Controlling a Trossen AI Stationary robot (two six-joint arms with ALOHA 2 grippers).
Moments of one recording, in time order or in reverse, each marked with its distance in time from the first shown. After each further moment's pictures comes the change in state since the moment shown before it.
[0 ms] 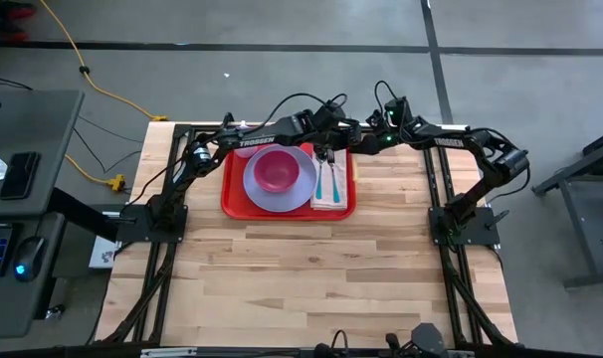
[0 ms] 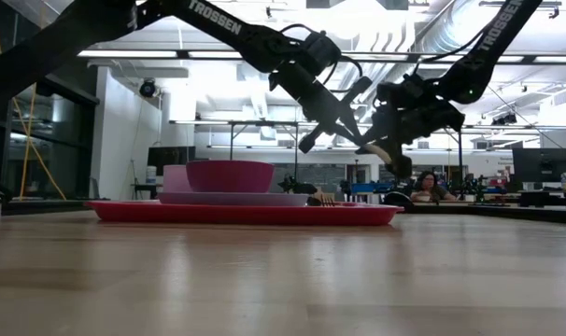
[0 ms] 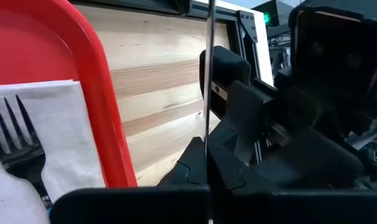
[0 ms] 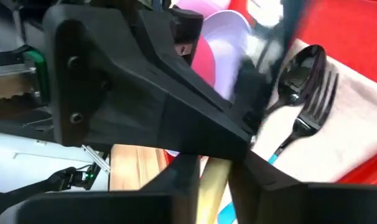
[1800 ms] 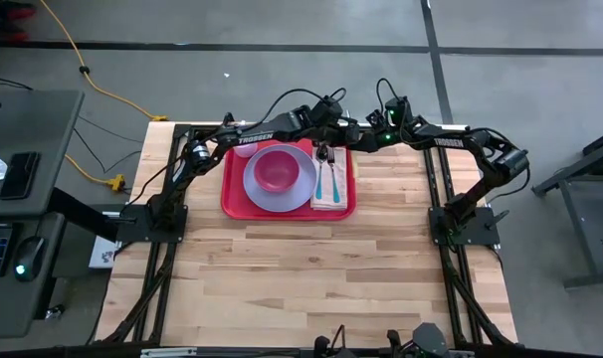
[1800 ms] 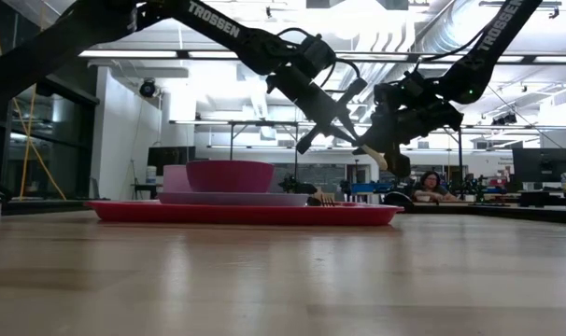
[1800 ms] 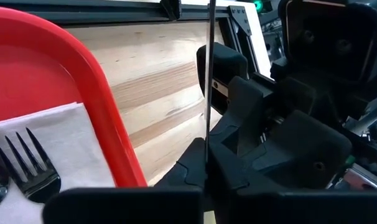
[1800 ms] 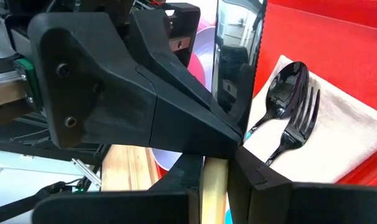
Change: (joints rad) left arm 0.026 0.000 0.000 0.002 0.062 0.140; right arm -0.001 0.000 0.000 0.049 0.058 0.048
